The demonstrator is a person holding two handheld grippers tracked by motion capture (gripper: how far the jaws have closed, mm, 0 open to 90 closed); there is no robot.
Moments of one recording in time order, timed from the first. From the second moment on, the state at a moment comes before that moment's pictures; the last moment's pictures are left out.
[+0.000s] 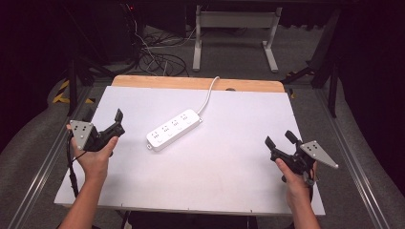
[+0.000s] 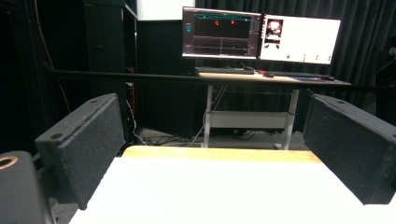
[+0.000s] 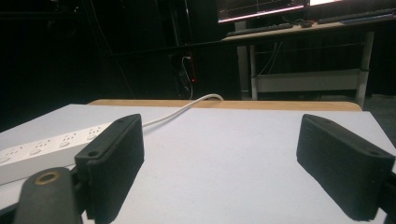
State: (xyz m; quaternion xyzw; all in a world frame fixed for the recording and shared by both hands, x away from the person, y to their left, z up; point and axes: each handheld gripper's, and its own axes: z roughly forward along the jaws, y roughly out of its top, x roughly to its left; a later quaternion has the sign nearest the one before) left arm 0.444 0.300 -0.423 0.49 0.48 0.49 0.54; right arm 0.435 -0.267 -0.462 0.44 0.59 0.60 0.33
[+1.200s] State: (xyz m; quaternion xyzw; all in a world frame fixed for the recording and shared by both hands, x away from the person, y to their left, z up) left arm 0.441 0.303 -0.431 0.50 0.48 0.49 0.53; right arm 0.435 -0.262 -0.459 0.43 0.59 0.60 0.33
